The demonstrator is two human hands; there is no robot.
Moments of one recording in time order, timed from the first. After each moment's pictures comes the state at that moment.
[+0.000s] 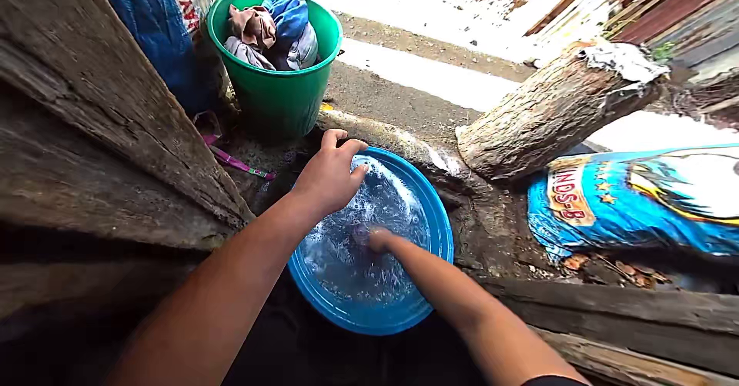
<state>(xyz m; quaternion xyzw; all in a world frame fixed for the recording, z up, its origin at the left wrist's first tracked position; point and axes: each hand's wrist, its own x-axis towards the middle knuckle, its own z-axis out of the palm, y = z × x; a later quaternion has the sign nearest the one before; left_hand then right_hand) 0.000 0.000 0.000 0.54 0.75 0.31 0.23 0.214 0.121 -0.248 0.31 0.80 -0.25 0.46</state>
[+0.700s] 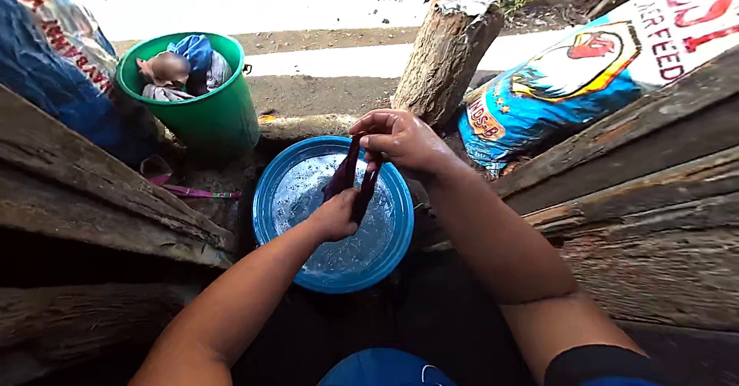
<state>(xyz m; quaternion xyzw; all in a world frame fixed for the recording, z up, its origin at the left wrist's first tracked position) 0.136 -0.004 -0.087 0.74 0.56 0.11 0.34 0.277 0.071 0.099 0.34 0.71 -0.58 -0.23</state>
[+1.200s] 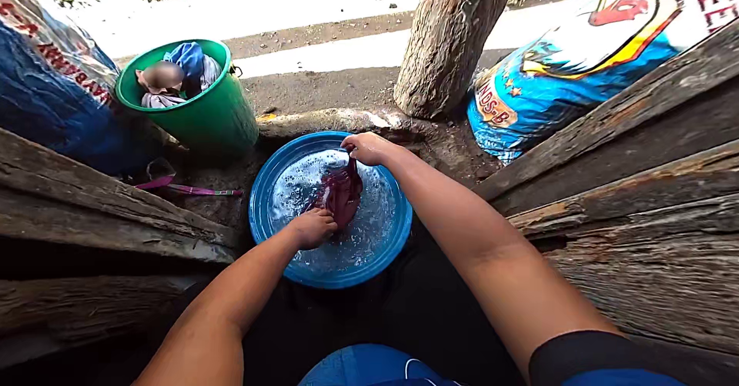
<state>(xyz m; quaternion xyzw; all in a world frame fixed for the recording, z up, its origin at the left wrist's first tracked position) 0.121 -0.010 -0.172 0.86 0.43 -0.12 0.23 0.290 0.194 -0.050 0.33 0.91 -0.24 0.05</state>
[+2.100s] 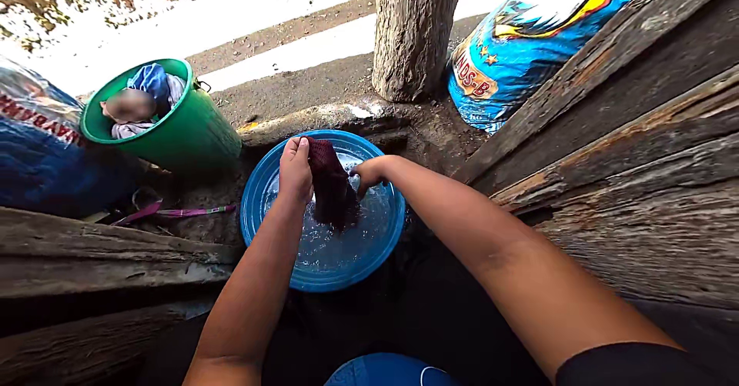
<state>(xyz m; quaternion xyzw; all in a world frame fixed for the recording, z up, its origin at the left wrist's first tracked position) 0.178 0.053 -0.037 0.35 0.56 0.61 0.44 0.345 0.160 -0.085 0.41 0.79 -0.40 0.23</state>
